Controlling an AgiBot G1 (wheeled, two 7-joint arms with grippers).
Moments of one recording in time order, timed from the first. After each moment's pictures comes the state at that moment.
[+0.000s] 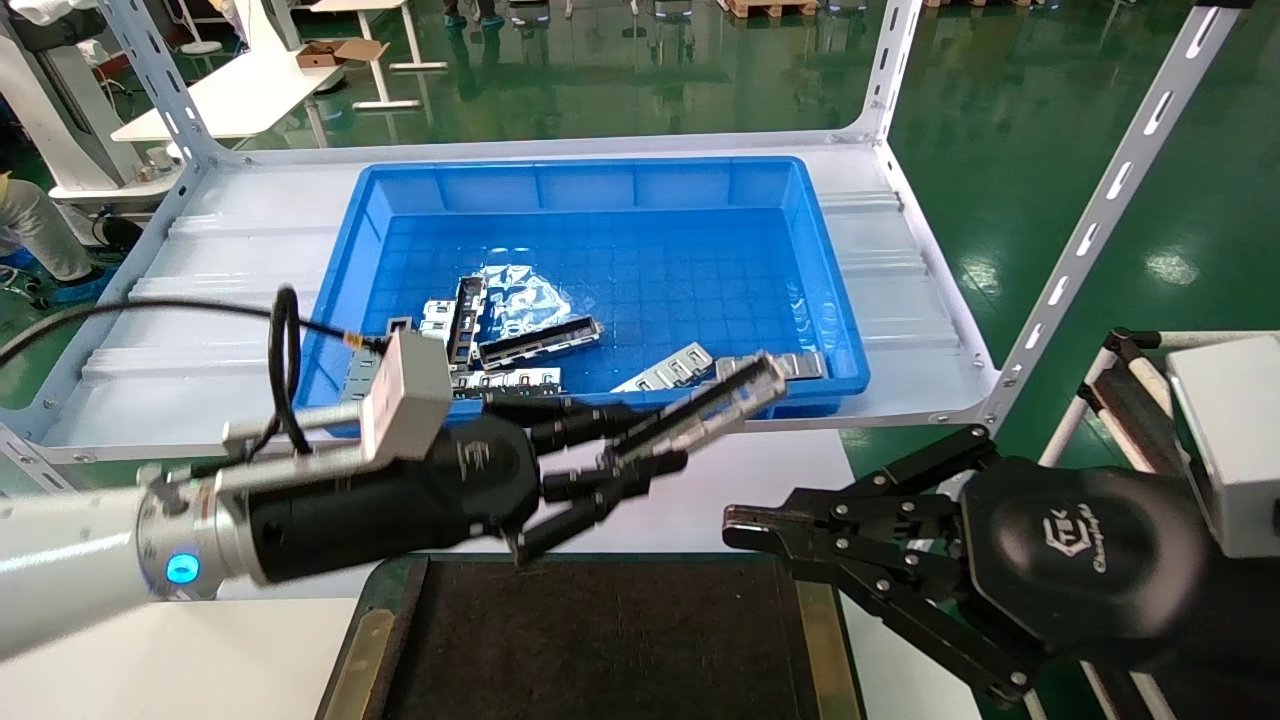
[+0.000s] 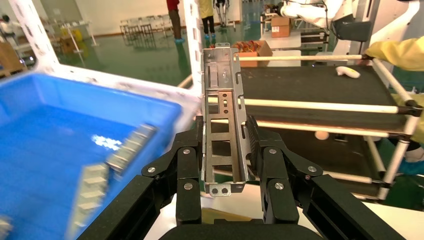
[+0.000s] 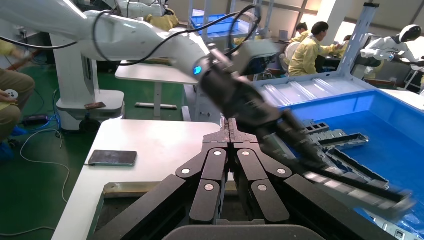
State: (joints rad) left arm -1.20 0.85 0.70 -1.06 0.72 1.09 0.04; right arm 1.09 -0.59 -0.34 1.28 -0.69 -1.47 0.15
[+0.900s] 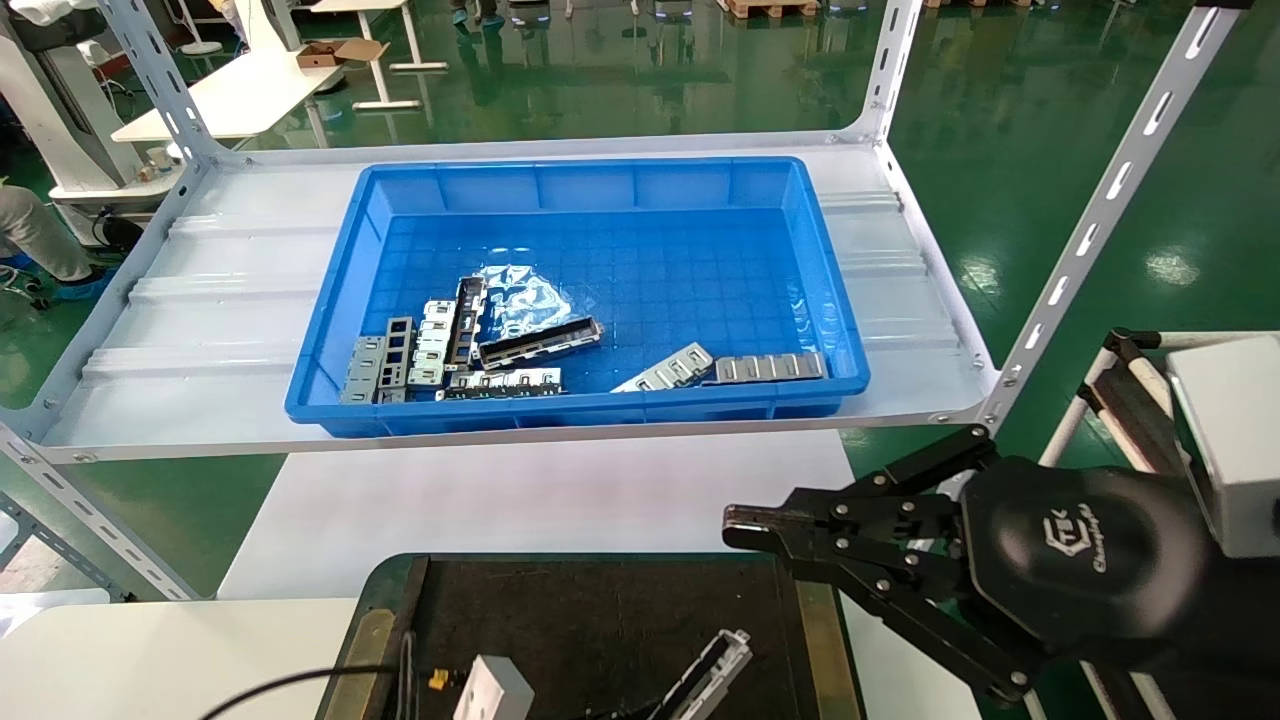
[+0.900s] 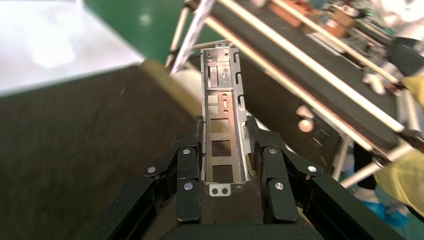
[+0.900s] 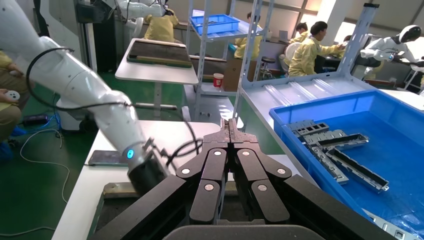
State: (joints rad) left arm -0.61 0.87 0.77 -1.35 0.65 0.53 -0.07; right arm 1.09 -0.59 -0.34 1.28 -0.69 -1.47 0.15
